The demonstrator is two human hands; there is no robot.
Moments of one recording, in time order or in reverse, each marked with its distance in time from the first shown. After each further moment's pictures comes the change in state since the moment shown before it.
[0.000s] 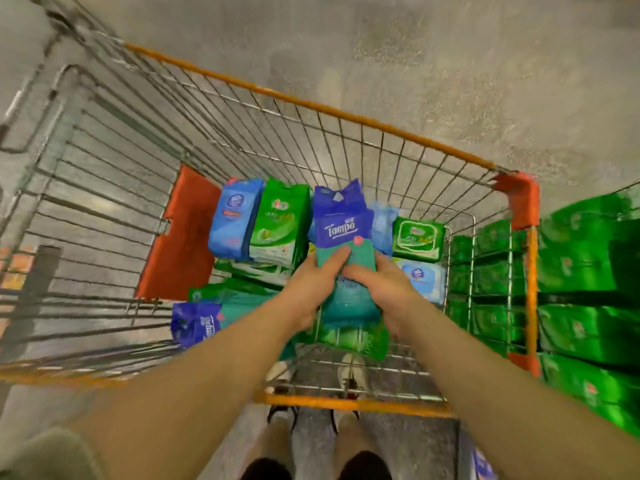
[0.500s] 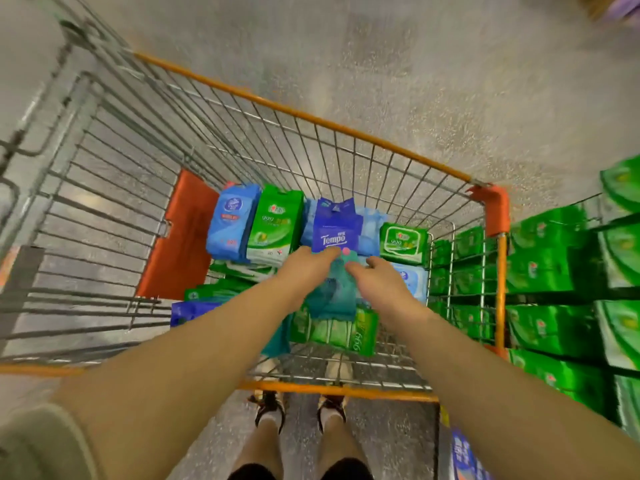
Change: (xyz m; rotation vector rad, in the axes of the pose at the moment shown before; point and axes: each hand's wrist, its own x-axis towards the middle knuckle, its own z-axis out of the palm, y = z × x) left_hand -0.028 0.046 -0.004 0.469 0.063 -0.013; right_hand -0.022 -0.025 0.003 -0.494 0.233 0.063
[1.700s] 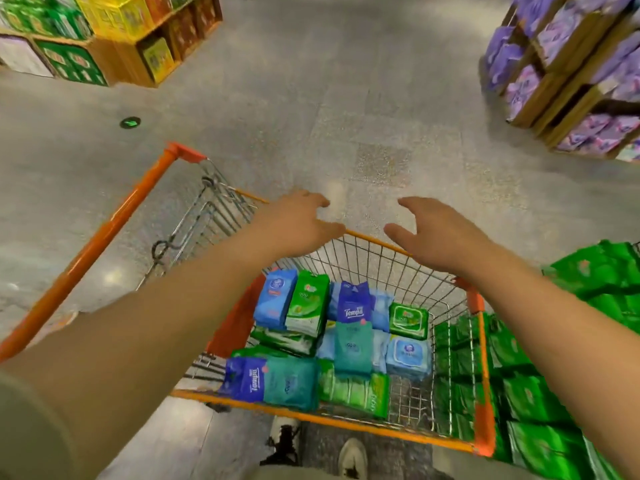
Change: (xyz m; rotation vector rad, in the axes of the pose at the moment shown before) left_hand -0.154 0.157 -0.171 0.847 0.335 0.635; right_hand -0.134 -0.208 -0.135 -0.898 0.261 -0.710
